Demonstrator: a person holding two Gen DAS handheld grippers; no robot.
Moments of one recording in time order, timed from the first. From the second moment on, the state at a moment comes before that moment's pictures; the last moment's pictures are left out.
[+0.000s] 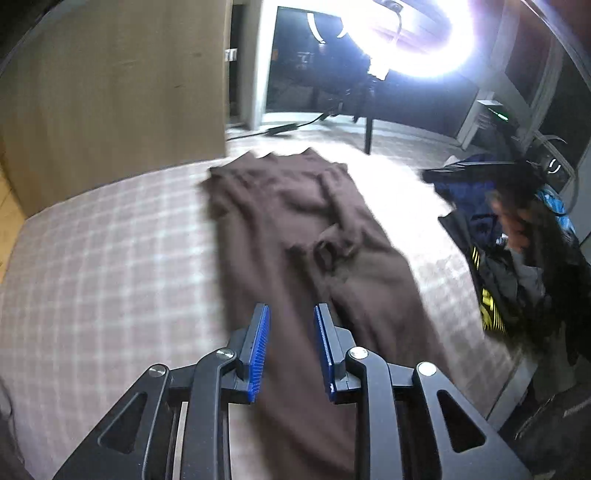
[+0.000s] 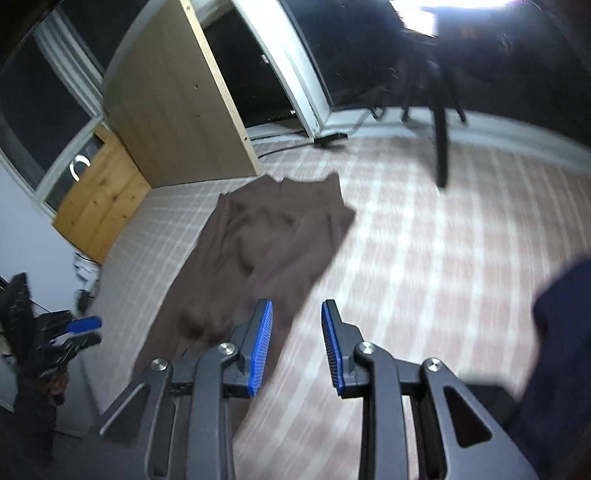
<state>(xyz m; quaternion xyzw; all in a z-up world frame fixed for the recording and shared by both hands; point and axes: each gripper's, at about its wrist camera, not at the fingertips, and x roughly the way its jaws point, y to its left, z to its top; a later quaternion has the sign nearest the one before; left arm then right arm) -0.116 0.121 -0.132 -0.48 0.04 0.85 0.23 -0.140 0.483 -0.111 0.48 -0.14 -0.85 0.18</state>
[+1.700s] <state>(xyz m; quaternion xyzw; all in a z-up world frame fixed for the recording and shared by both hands) 0.067 0.049 -0.226 -0.54 0.04 0.76 0.36 0.151 0.236 -0.173 0.54 -0.04 -0.83 0.10</state>
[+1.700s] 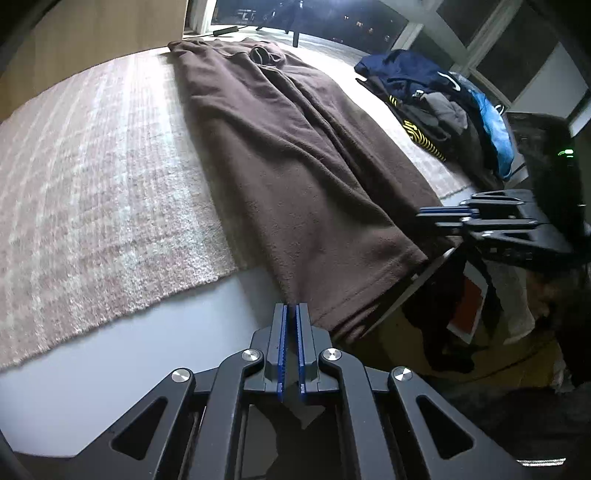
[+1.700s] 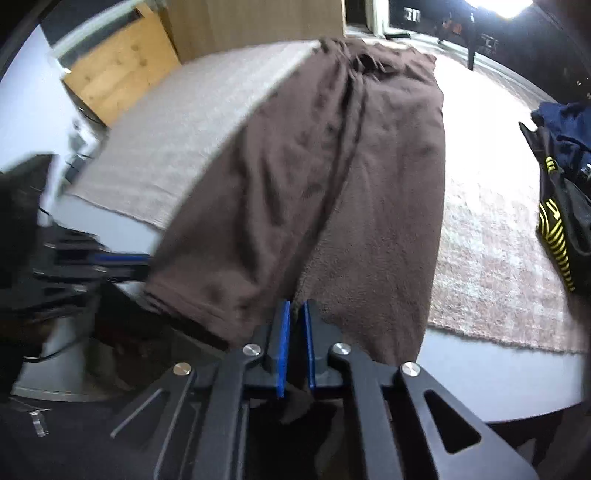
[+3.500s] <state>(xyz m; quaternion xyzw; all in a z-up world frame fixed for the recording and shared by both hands) 0.032 0.112 -0.202 -0.52 0.06 0.73 0.43 0.145 0.265 -0.202 0.58 -0.07 -0.81 0.11</state>
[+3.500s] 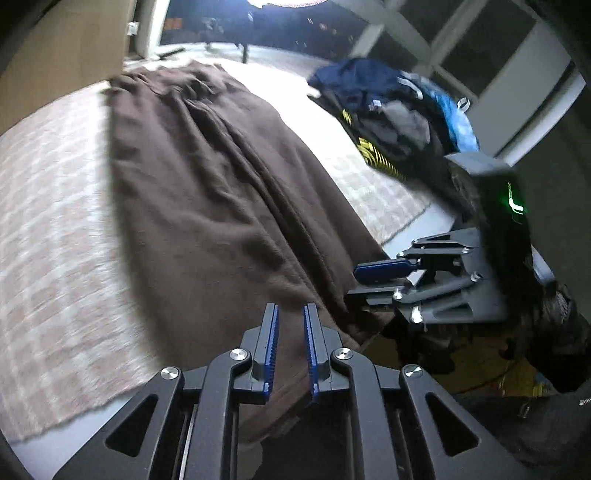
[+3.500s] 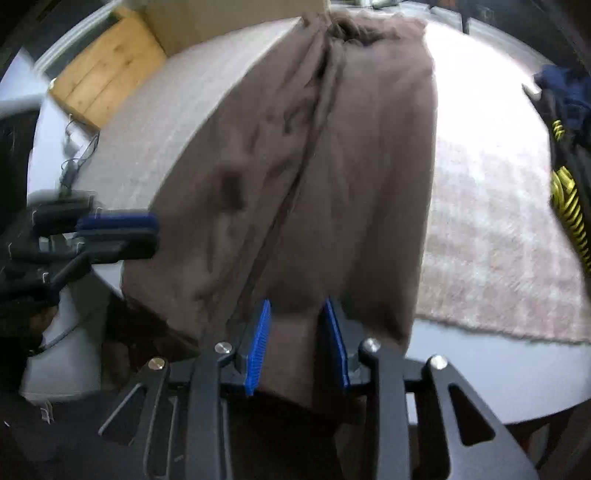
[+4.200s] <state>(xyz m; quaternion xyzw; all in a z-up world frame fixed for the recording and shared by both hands) 0.044 0.169 -0.238 -0.54 0.04 0.71 0.44 -0.057 0.289 -0.201 0.59 -0.03 -0.80 0.09</state>
